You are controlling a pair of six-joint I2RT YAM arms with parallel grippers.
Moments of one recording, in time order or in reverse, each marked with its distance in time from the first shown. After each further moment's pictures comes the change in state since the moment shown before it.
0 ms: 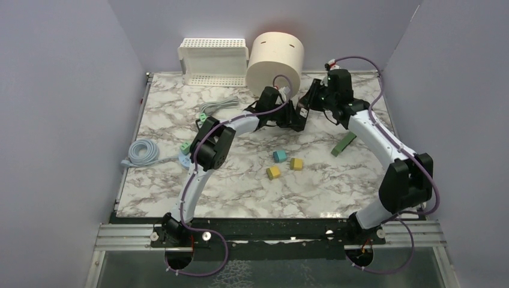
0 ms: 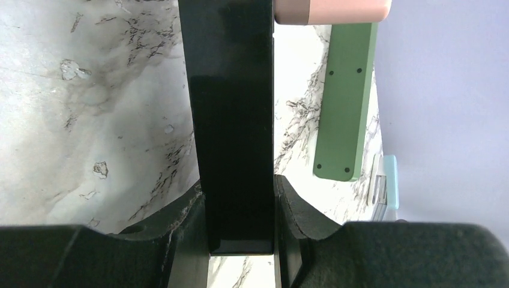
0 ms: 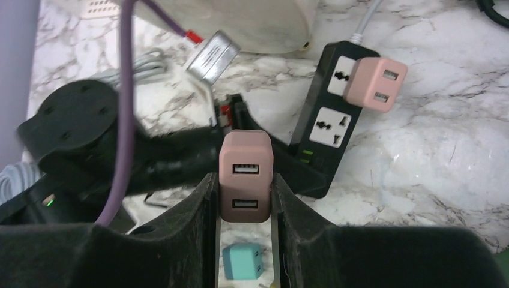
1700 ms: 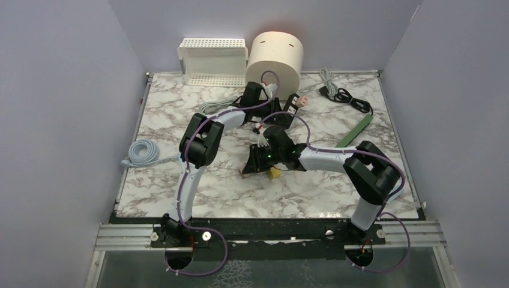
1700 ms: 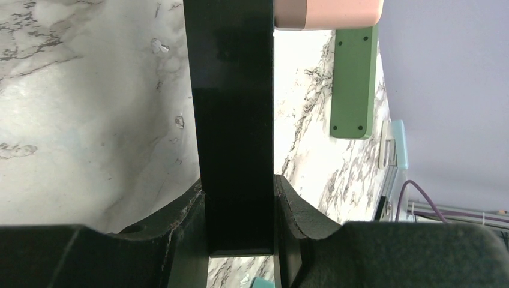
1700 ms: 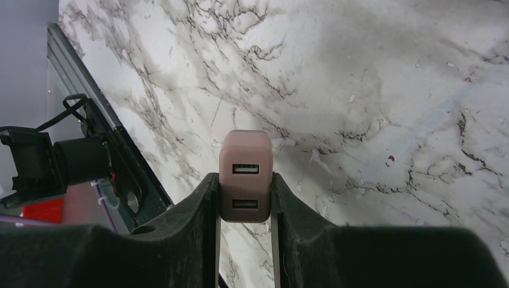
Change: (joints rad) left arm 0.119 -0.055 -0.075 -0.042 0.162 0.150; right arm 0.546 0.165 -0.365 0.398 -0.341 0.154
